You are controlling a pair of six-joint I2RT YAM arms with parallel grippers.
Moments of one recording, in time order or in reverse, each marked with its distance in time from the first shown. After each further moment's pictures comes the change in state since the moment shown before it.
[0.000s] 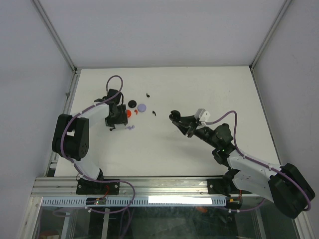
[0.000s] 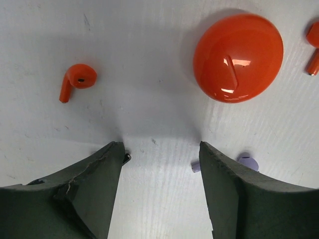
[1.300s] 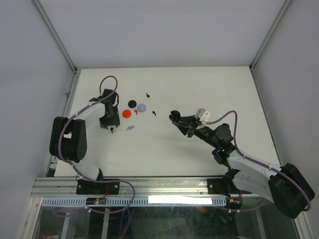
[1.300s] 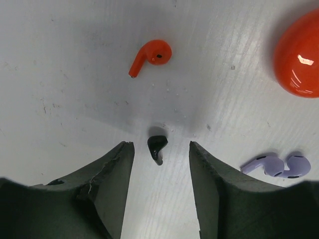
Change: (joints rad) left arm 0.053 -0.050 -0.004 -0.117 -0.088 -0.002; right arm -0.001 0.000 0.000 0.003 -0.005 0.010
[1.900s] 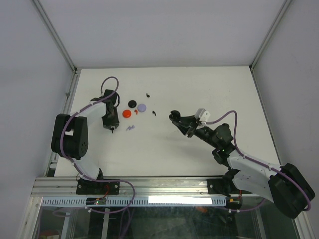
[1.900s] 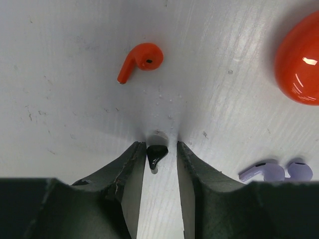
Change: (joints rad) left arm 0.000 0.056 0.012 0.013 0.014 0.002; right arm 0.000 0.001 0.000 0.000 0.000 0.001
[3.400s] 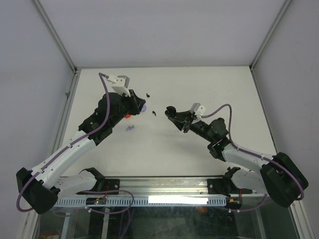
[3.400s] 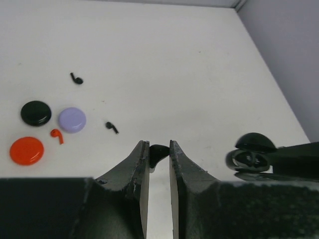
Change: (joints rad) left arm -0.452 -0.652 -0.072 0.440 0.064 -0.078; right arm -0.001 0.137 0.082 0.051 -0.014 0.009
